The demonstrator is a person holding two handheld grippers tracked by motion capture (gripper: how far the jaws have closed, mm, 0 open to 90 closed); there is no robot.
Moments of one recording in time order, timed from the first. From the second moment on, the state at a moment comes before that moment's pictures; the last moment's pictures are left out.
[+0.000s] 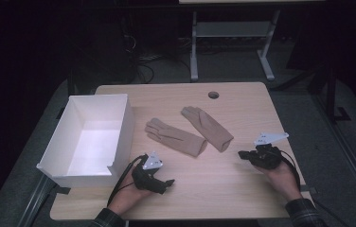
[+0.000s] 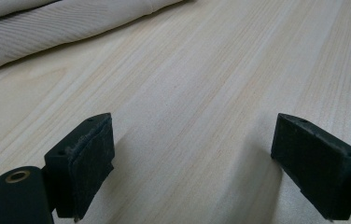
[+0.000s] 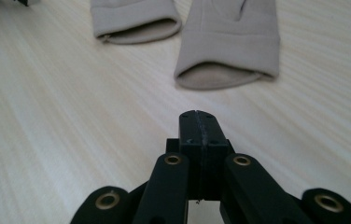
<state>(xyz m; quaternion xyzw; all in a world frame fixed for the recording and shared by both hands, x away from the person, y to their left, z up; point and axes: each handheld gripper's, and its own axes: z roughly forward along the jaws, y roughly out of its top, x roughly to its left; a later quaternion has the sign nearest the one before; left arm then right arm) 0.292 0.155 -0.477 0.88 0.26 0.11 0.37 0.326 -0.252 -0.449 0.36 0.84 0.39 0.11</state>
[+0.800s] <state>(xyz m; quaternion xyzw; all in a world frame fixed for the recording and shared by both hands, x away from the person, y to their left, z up) 0.291 0.155 -0.477 0.88 0.27 0.11 0.37 0.394 -0.200 -0.454 0.34 0.86 0.36 0.10</state>
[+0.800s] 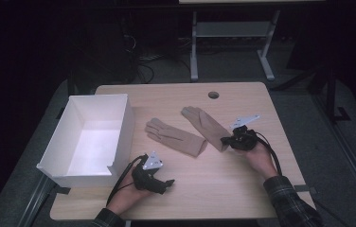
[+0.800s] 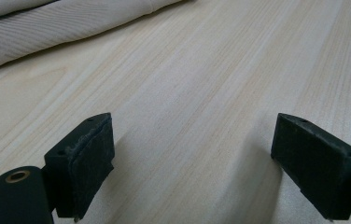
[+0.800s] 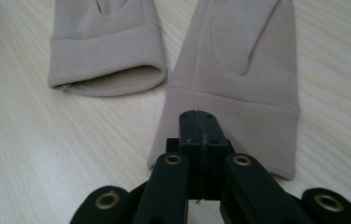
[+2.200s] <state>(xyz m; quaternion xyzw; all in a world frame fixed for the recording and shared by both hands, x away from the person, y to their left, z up) 0.290 0.155 -0.477 0.88 0.26 0.11 0.37 0.331 -0.230 -0.459 0.33 0.89 0.31 0.07</state>
